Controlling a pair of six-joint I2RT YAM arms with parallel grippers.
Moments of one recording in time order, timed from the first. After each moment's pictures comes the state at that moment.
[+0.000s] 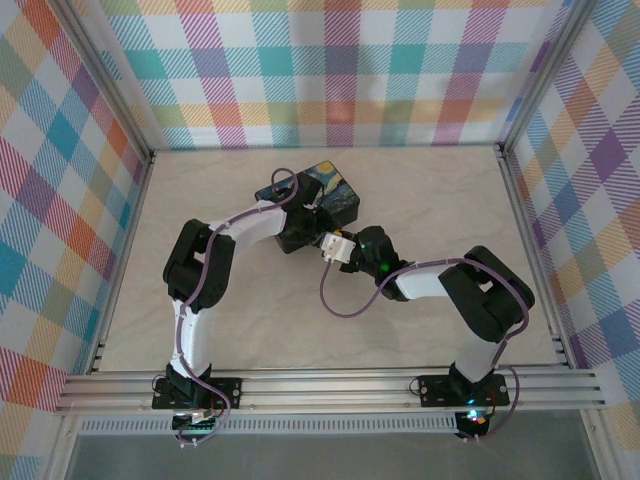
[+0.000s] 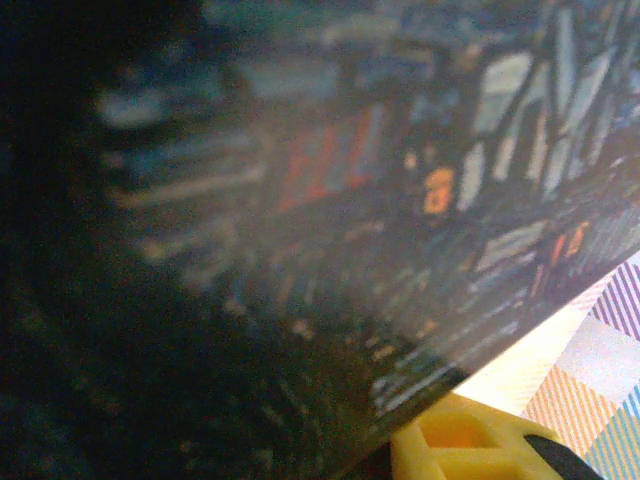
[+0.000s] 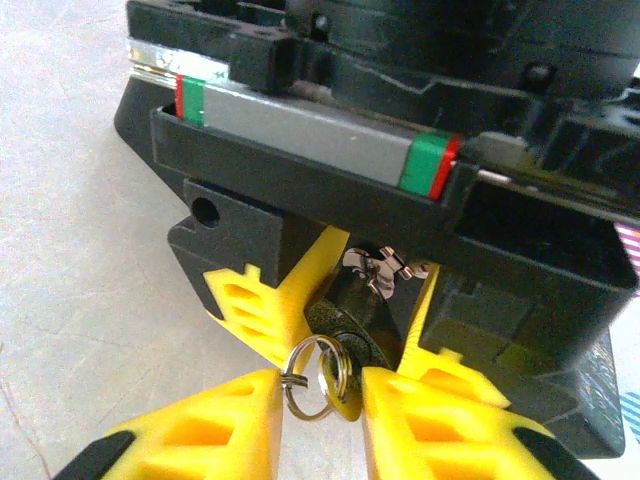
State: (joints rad) left arm -0.55 2.05 1.51 -0.48 0.38 -1.17; right arm 0.68 1.74 0.70 0.62 -0.03 -0.78
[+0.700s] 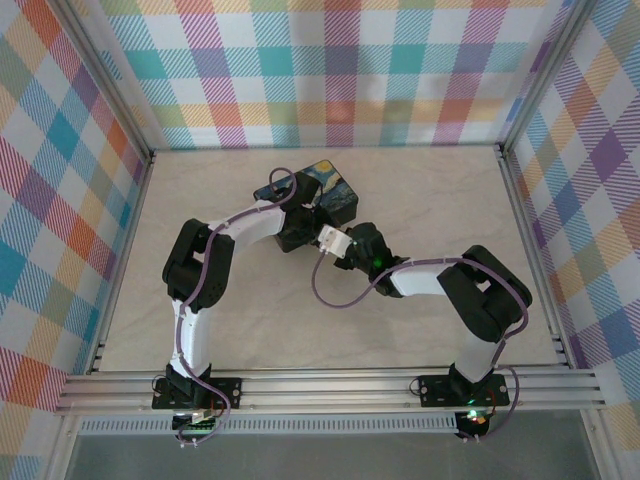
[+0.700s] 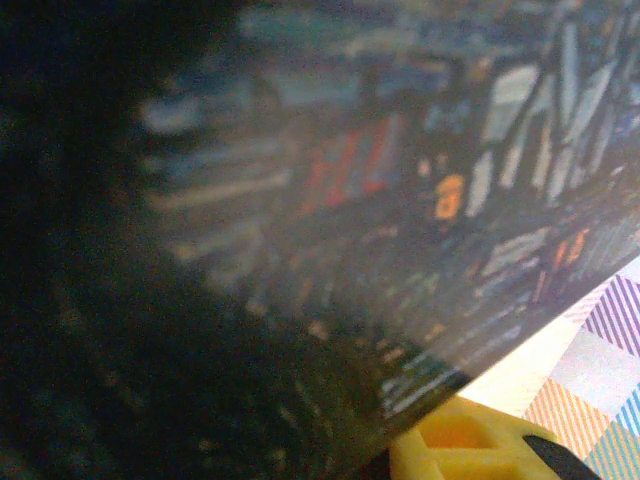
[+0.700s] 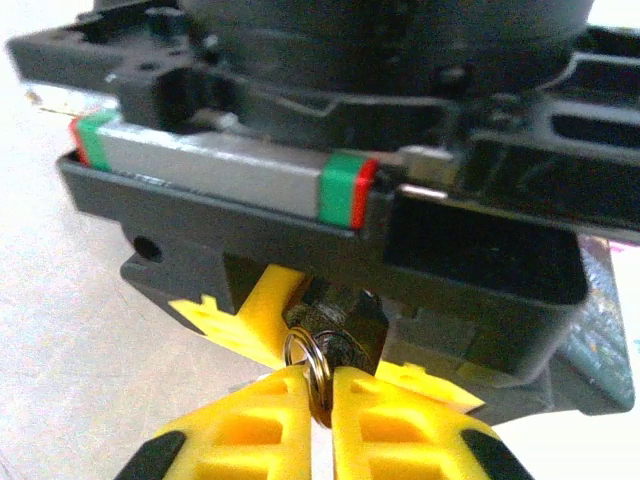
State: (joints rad) left arm -0.55 2.05 1.50 -0.46 0.37 -1.18; right arm 0.72 1.75 0.78 0.49 0.07 -0.60
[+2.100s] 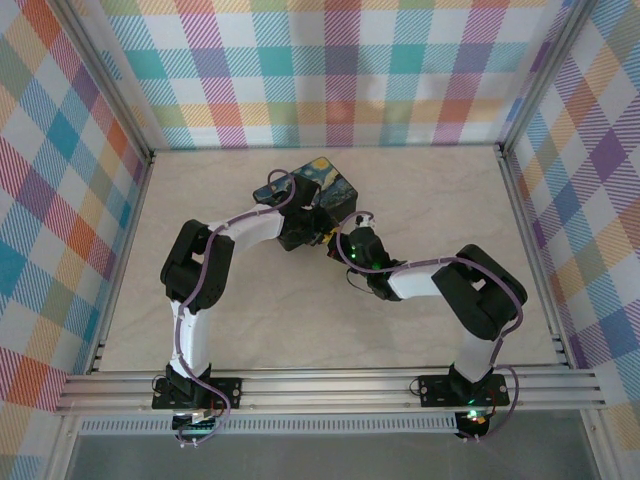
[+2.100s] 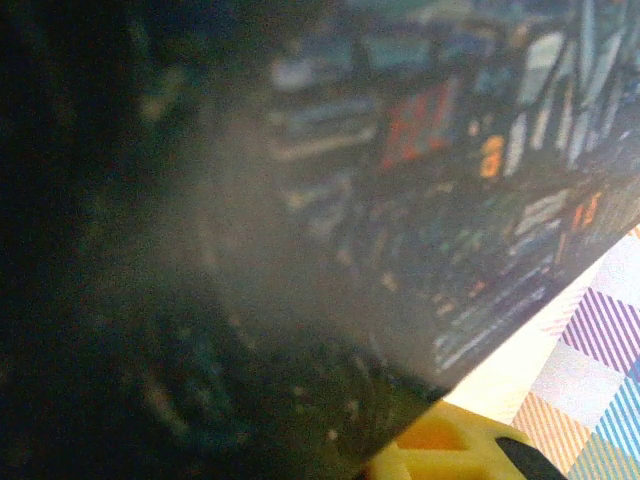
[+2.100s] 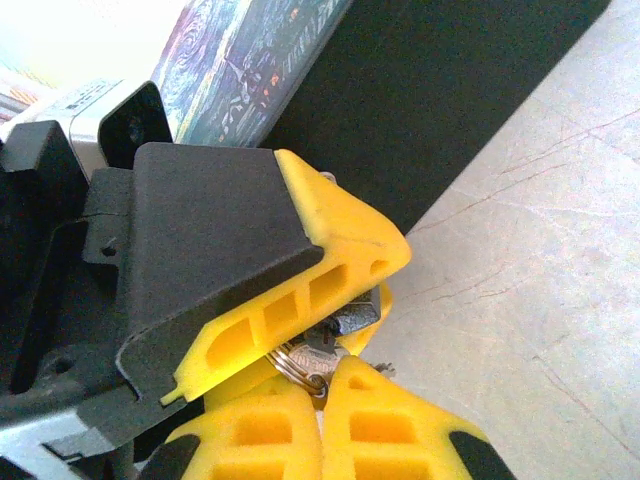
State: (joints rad) left arm -0.54 2.04 1.44 -0.35 0.35 -1.21; right arm 0.72 1.77 0.75 0.59 0.10 1.01
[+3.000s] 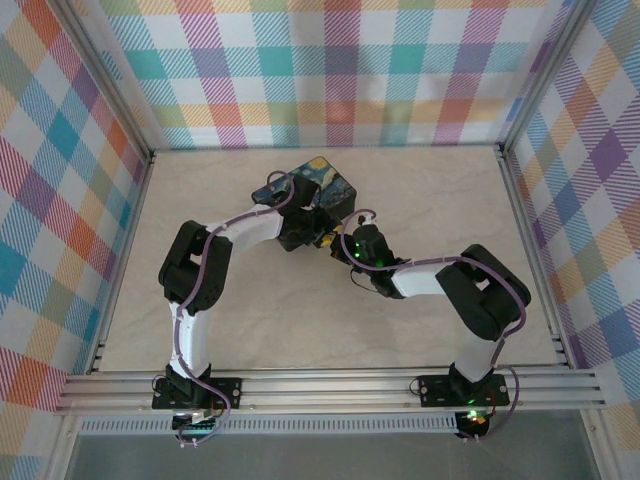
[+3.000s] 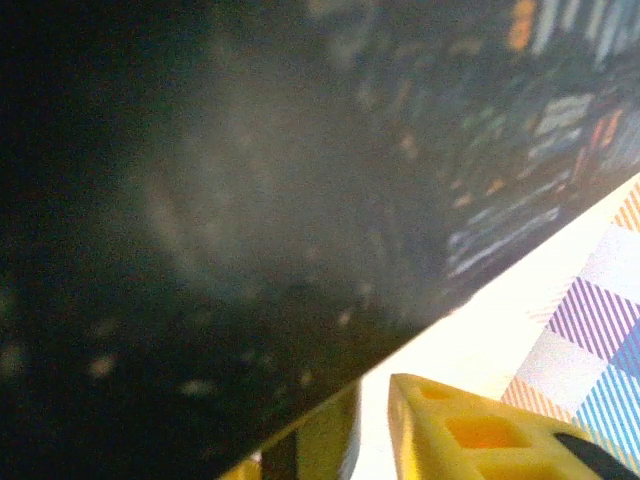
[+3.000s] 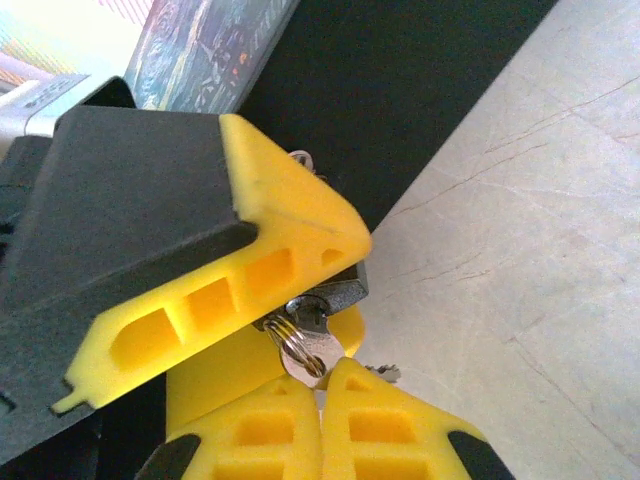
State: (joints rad) left arm -0.55 2.01 1.43 -0.37 0.38 -1.24; right arm 0.69 1.76 0.74 0.54 0.04 1.00
